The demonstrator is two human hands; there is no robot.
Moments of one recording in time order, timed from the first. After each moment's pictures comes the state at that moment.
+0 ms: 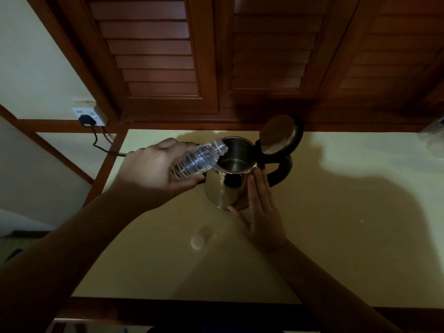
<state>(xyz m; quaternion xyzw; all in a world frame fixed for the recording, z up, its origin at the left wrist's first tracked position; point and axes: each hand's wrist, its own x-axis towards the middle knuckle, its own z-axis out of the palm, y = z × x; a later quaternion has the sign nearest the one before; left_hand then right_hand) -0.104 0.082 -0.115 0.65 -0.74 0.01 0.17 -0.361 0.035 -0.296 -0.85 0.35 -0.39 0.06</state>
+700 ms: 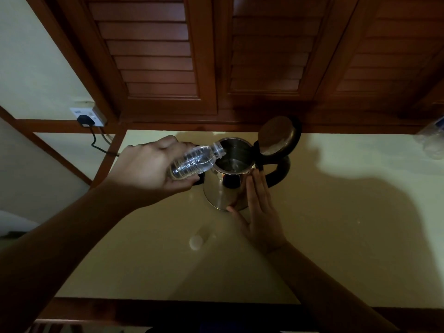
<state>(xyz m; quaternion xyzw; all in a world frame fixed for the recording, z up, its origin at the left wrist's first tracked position) -0.094 0.078 -0.111 0.61 -0.78 0.07 0.14 -0.362 0.035 -0.295 -0.85 0.35 -0.39 0.08</state>
